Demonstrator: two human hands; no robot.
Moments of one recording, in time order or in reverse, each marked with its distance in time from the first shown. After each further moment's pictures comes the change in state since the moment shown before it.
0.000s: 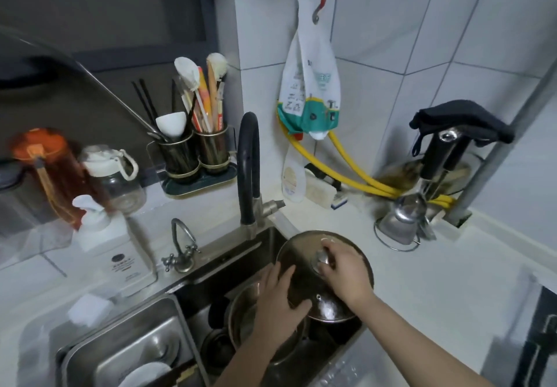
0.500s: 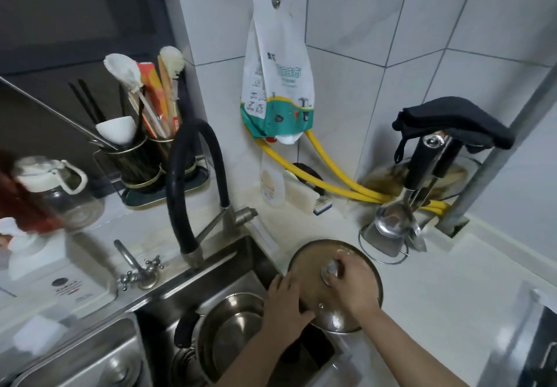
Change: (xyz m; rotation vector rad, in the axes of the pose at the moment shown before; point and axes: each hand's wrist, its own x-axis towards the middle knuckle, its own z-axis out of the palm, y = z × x) left_hand 0.077 0.051 0.069 0.283 -0.209 -0.040; right_hand 0.049 0.100 -0.011 0.071 0.009 0.167
